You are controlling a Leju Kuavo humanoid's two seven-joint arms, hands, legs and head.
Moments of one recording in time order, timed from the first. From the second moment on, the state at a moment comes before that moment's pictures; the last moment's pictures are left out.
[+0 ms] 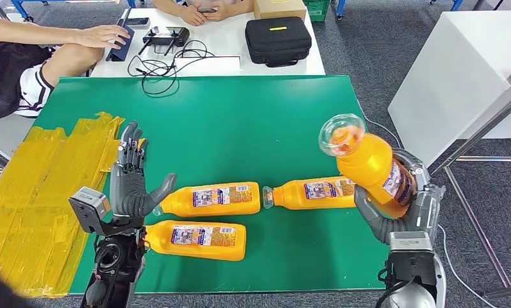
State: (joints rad) left arm -0.14 -0.20 -0.08 -1.13 -0.16 -0.03 -0.59; right arm 0.14 0.13 -0.08 -1.63 0.43 -0.17 -0.47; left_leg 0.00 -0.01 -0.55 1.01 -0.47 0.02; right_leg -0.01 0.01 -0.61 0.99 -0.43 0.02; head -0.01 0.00
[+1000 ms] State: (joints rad) left arm -0.19 -0.18 -0.30 -1.32 -0.14 -0.12 -0.54; right arm -0.17 0.20 0.23 -1.18 0.32 -0.04 -0.50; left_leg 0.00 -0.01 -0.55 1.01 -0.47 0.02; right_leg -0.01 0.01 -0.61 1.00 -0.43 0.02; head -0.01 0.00
